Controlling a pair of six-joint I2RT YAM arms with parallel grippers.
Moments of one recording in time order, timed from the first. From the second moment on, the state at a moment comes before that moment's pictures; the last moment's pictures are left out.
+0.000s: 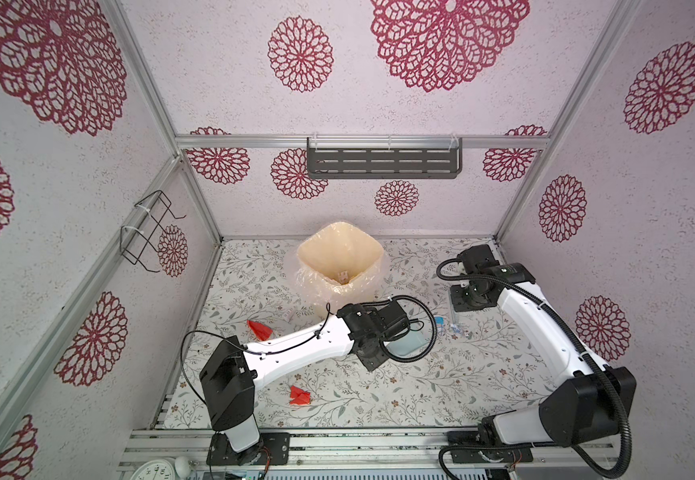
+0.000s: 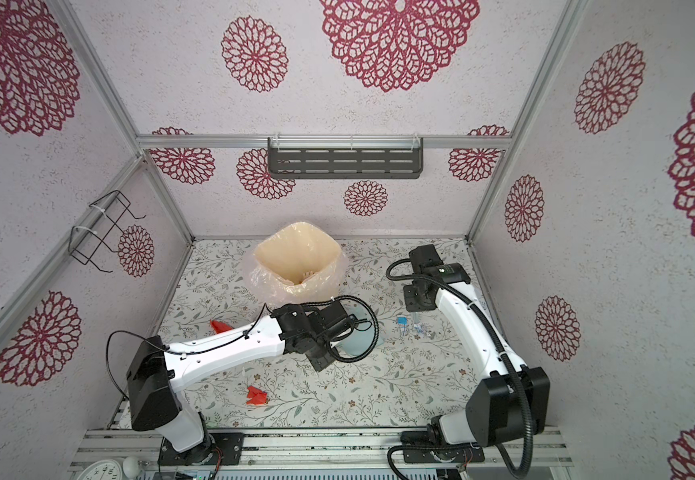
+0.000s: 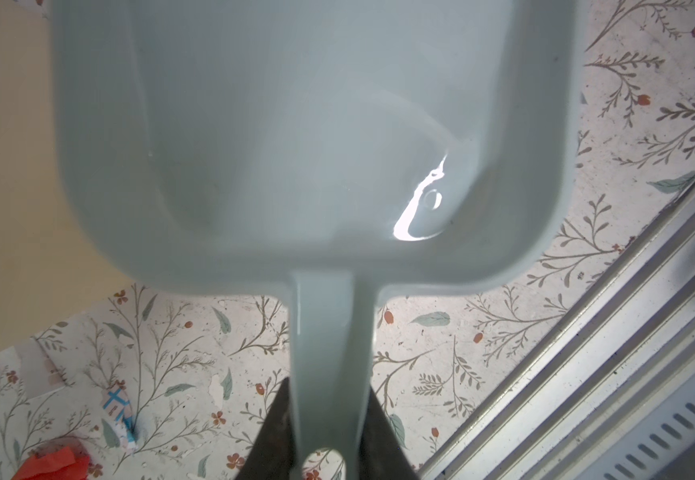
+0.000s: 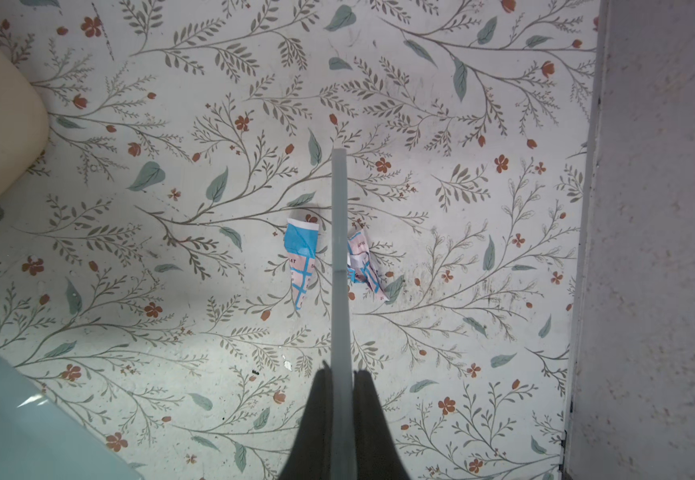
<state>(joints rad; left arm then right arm) -1.07 1.71 1.45 -1.04 -0.14 -0.08 0.24 1.43 1.35 -1.08 0.18 0.10</state>
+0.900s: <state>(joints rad) -1.07 1.74 1.34 -0.99 -0.07 -0.10 0.34 1.46 1.29 -1.09 0.10 0.05</state>
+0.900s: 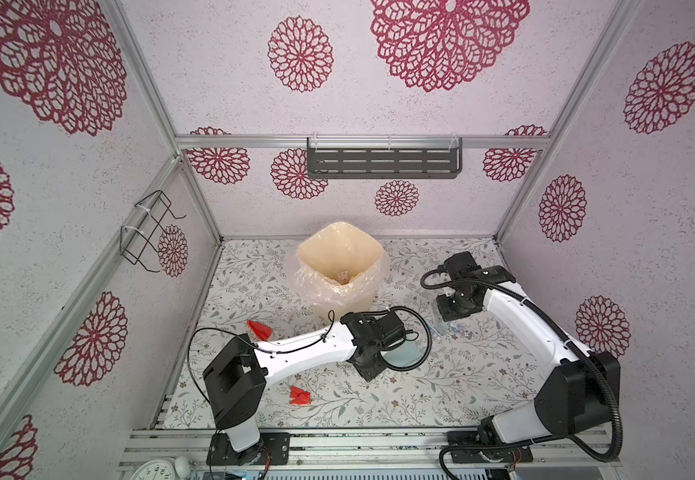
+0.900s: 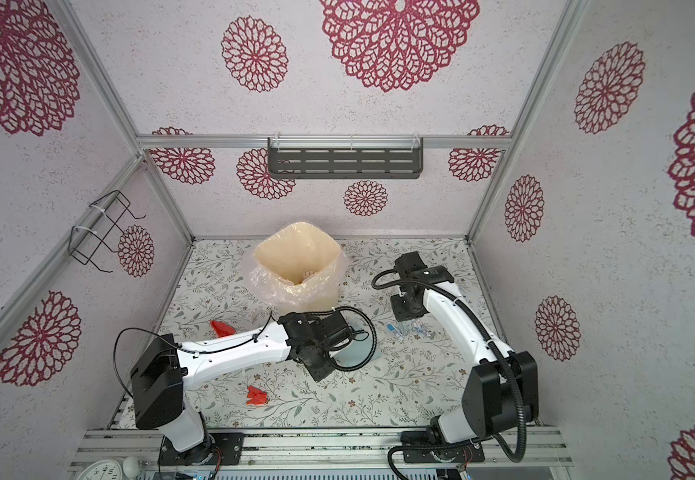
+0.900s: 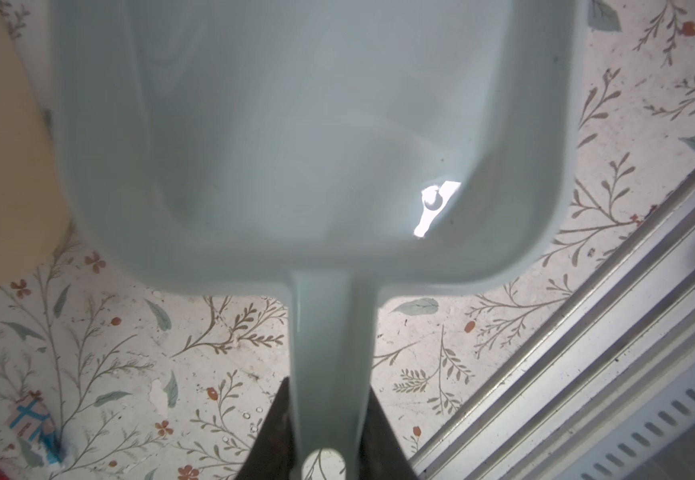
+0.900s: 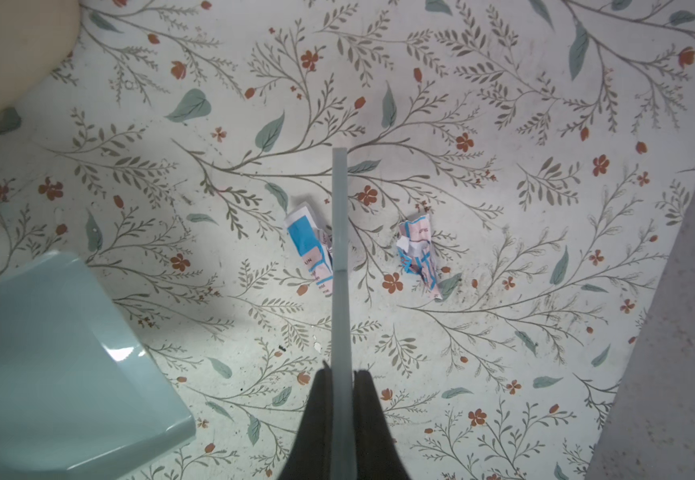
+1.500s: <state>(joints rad) -1.07 1.83 1.33 -0.96 -0.04 -0.09 0.45 1.42 1.34 -1.21 0.12 0.08</state>
